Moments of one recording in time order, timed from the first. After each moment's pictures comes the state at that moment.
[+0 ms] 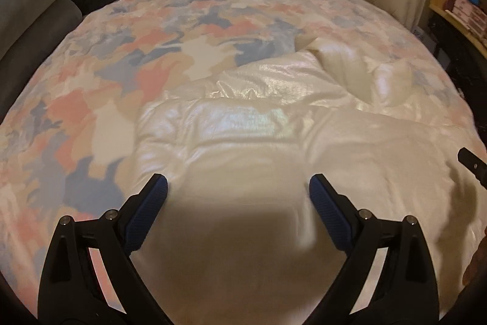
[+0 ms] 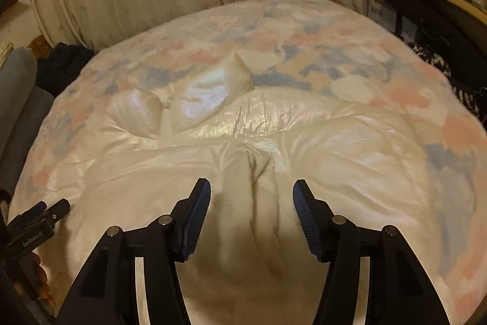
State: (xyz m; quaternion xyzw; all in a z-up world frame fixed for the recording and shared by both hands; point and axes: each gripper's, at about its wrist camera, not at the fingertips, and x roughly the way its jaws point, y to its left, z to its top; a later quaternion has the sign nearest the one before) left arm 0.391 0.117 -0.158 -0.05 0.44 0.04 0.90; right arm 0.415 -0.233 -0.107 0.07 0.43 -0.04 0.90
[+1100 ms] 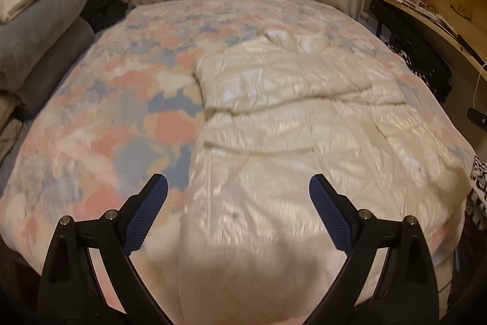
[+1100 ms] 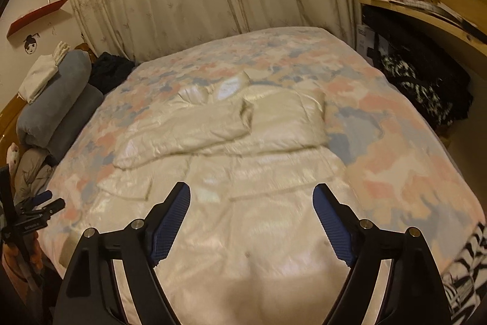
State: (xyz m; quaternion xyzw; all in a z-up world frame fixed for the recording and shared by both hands) left arm 0.053 0.157 -0.055 -0.01 0.42 -0.04 0.91; right arm 0.012 -0.290 0.053 0.08 0.38 0.00 0.92
